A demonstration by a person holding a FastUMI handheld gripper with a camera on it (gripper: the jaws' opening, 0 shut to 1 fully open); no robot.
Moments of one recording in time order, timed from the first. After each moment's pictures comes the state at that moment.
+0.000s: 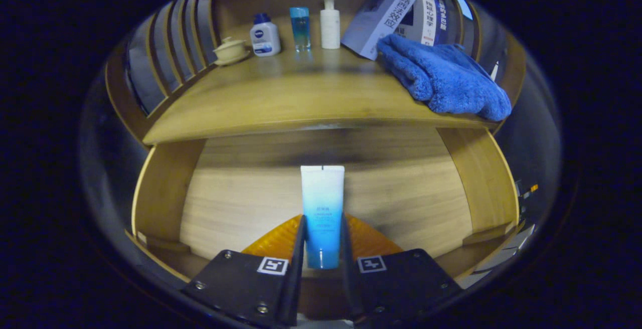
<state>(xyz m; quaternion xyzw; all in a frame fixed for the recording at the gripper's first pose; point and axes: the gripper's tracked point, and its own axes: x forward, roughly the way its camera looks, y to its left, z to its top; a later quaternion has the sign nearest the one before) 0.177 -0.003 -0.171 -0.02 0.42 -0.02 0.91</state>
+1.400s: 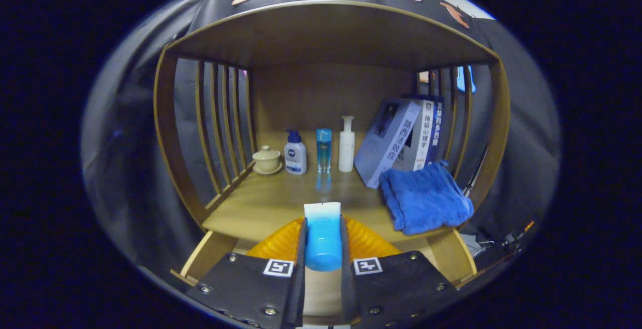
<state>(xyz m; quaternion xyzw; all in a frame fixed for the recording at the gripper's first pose) 0.243 0.028 0.017 -0.03 0.16 0.01 0.99</state>
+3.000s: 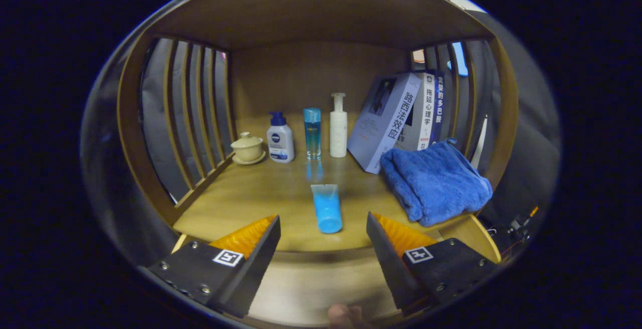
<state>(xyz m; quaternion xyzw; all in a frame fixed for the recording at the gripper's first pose) 0.248 0.022 -0.047 -0.02 0.18 -0.03 0.98</state>
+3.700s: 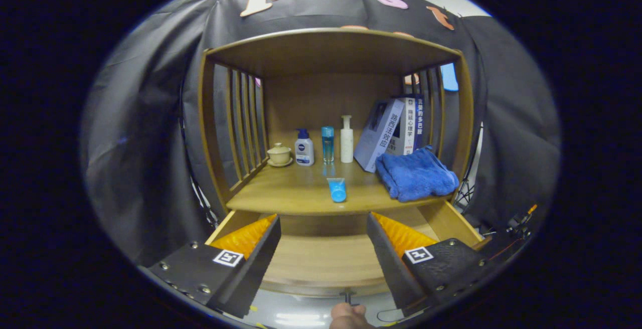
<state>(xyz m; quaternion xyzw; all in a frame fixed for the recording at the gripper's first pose) 0.097 0.037 -0.014 -0.01 0.12 0.01 0.99</state>
